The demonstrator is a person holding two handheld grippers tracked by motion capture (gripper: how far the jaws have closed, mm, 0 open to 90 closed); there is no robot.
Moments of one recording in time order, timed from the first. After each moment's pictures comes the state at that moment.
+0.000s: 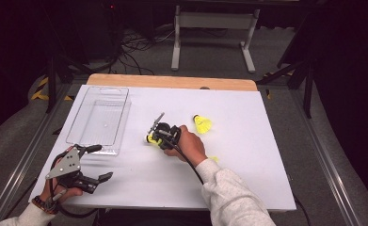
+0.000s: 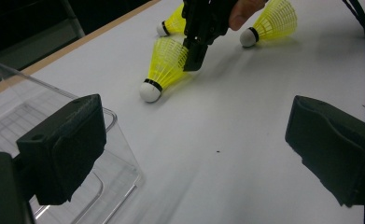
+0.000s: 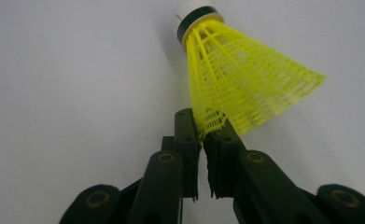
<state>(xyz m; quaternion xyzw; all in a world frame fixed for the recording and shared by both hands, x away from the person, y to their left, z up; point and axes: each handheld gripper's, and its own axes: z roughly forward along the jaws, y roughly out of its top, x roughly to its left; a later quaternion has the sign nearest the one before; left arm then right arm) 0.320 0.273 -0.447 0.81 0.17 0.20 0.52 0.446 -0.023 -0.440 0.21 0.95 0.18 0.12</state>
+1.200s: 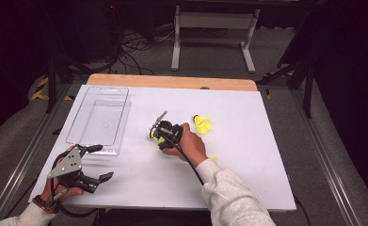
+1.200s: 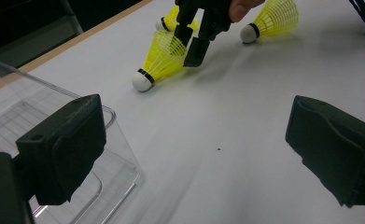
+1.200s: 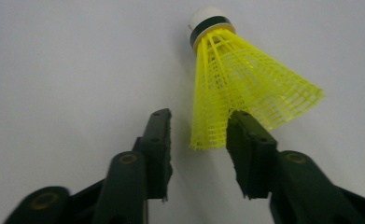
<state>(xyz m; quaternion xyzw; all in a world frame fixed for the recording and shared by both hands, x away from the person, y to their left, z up) 0.322 0.272 -0.448 0.82 0.17 0.20 0.51 0.447 -0.029 -0.434 0.24 0.94 0.20 0.14</state>
